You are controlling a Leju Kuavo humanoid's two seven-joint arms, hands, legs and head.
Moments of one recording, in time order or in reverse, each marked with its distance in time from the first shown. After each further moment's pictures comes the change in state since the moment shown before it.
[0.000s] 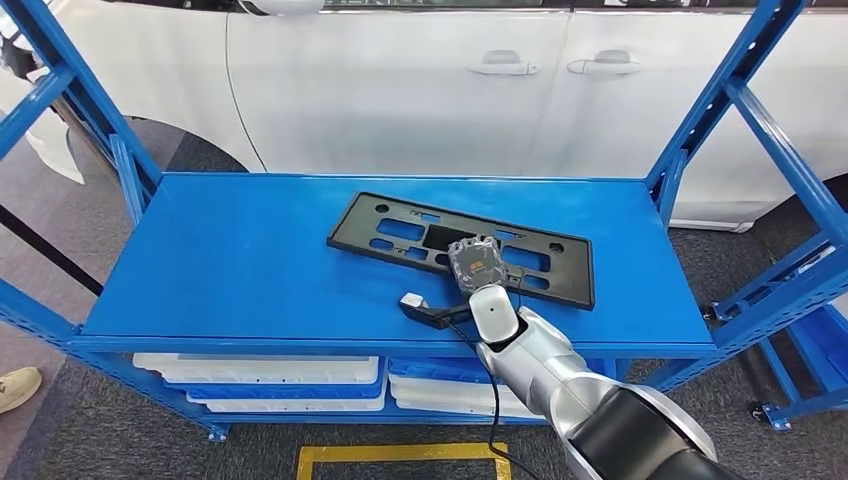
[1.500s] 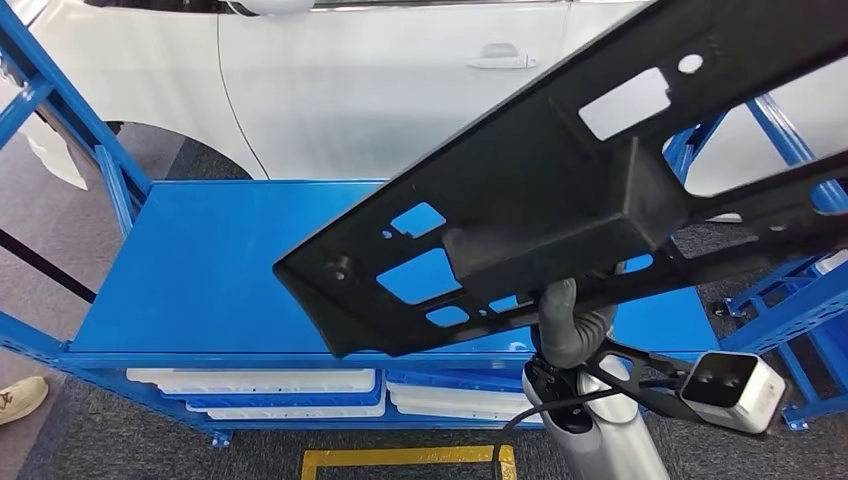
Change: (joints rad) left arm -0.013 0.002 -0.023 0.000 0.000 -0.111 -0.088; right arm 0.549 -0.097 -0.296 -1.623 -1.811 0.670 -1.079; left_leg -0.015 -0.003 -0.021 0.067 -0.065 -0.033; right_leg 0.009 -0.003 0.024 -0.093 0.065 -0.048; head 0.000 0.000
